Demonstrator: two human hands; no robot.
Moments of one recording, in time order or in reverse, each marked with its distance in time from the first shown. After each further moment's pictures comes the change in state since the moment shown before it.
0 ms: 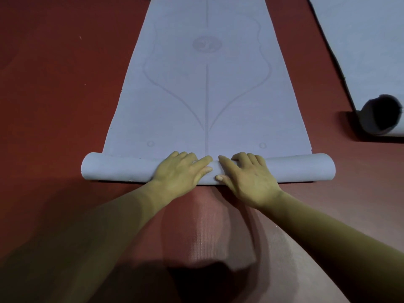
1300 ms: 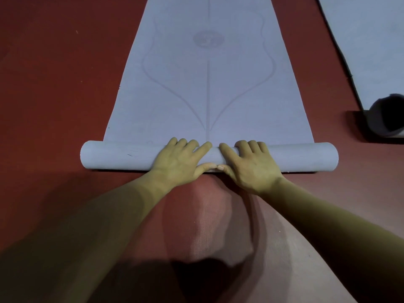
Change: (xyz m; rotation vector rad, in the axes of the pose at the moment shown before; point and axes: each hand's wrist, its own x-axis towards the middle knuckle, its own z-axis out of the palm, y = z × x) left_hand 0.023 -0.020 0.012 0.199 0.022 0.023; right_hand 0.033 0.020 0.011 -0.152 0.196 -0.083
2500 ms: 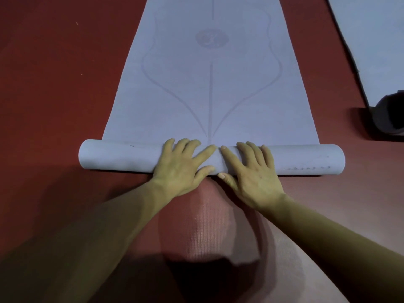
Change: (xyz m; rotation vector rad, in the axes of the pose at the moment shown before) left_hand -0.023 0.015 -0.005 -0.016 -0.274 -0.122; right_hand -0.029 -0.019 0.015 0.090 0.105 0.116
